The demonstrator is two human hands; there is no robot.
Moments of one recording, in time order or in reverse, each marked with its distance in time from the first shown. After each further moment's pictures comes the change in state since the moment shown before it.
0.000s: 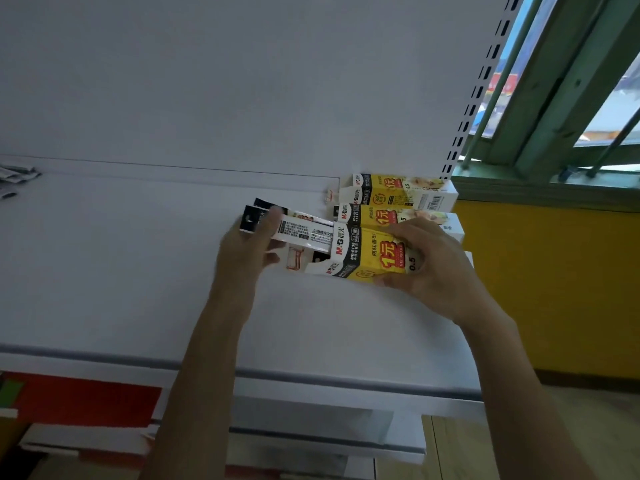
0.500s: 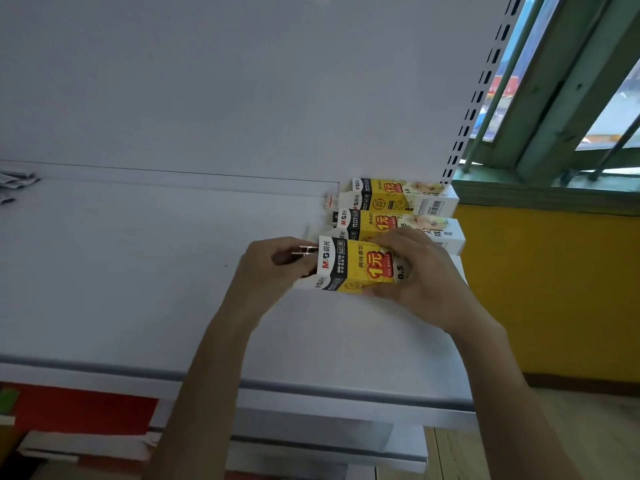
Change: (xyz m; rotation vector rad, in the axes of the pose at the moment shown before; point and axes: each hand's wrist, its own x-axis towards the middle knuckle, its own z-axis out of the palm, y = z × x) left_hand 0.004 -0.010 0.007 0.337 -0.183 0.069; right_hand 0.006 -0.003 0.009 -0.031 -0.008 -0.050
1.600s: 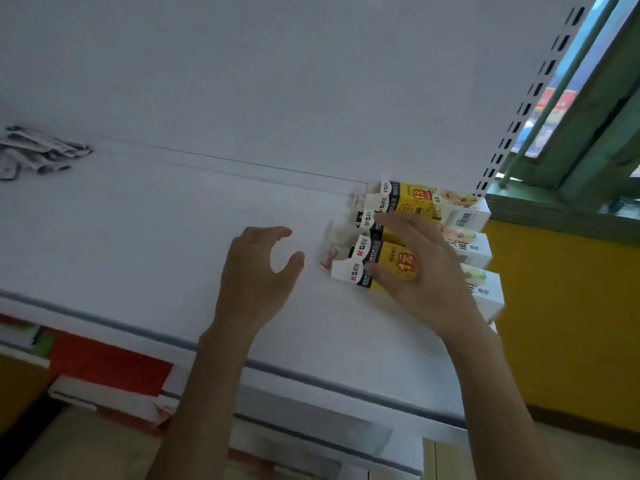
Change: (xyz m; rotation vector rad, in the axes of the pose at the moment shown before) left_hand -0.025 -0.009 -0.014 0.550 0.325 0.111; right_hand 0.010 -0.016 0.006 0.031 0.131 -0.188
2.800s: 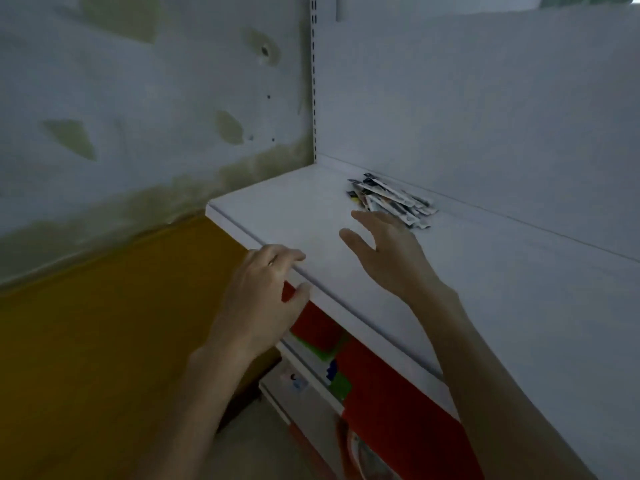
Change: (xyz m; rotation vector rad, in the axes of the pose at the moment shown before) left_hand 0.021 -0.343 -0.391 0.479 0.227 -0.155; right_hand 0.203 -0.413 0.399 0.204 -0.366 -0.282
